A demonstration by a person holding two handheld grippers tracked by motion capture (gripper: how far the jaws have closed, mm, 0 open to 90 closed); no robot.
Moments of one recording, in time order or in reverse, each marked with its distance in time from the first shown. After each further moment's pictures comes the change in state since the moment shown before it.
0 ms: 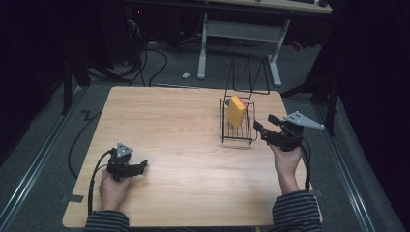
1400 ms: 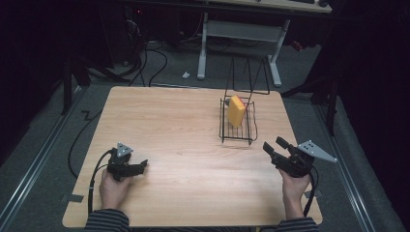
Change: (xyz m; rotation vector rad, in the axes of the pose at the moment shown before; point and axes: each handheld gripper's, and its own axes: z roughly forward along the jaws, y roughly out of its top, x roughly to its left) left arm 0.000 0.000 0.001 -0.001 0.008 -0.002; right arm -0.009 -0.070 -0.039 -0.077 0.019 0.078
